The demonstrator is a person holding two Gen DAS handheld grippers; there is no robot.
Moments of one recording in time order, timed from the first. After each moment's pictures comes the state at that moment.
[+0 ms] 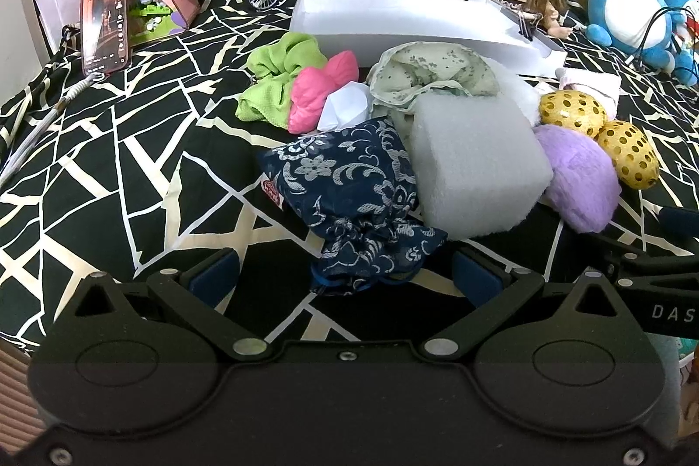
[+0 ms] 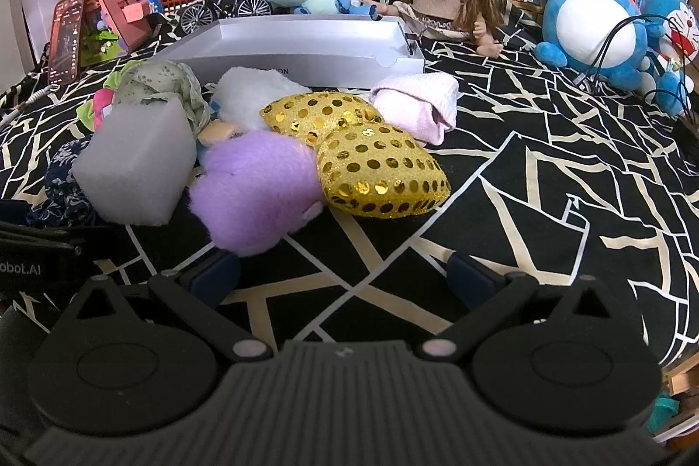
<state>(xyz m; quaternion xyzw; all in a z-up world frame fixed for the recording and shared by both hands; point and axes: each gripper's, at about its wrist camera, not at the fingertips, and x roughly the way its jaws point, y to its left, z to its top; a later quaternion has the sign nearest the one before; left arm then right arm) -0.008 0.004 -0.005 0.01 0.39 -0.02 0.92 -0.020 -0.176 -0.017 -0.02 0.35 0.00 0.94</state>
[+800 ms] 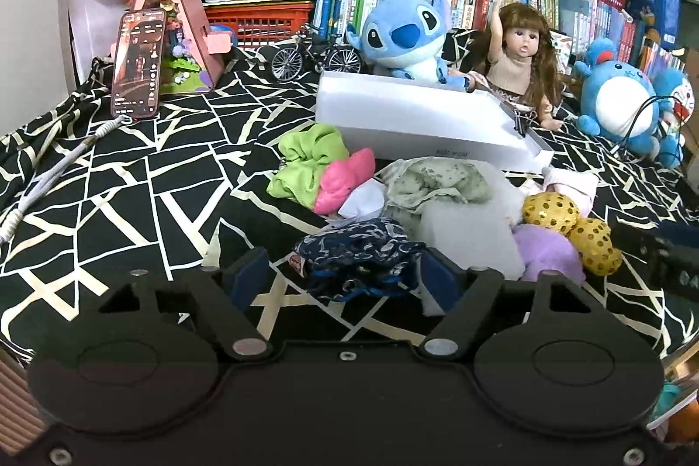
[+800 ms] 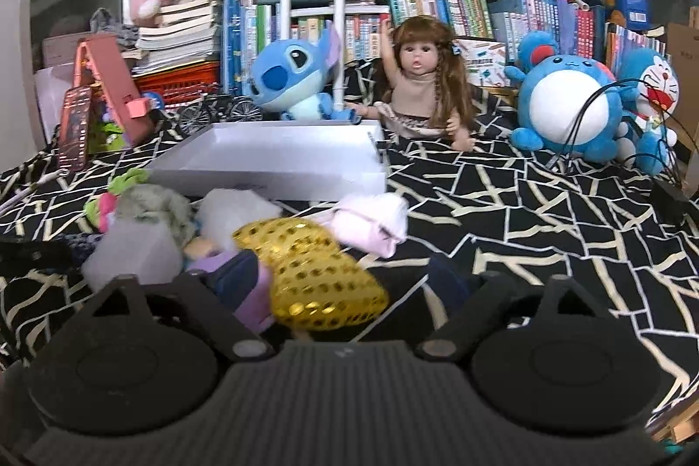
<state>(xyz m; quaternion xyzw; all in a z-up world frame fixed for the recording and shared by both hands) -0.028 0.031 0.038 -0.05 0.30 -0.02 0.95 -0.031 -0.213 0.027 0.00 0.23 0.01 0.97</state>
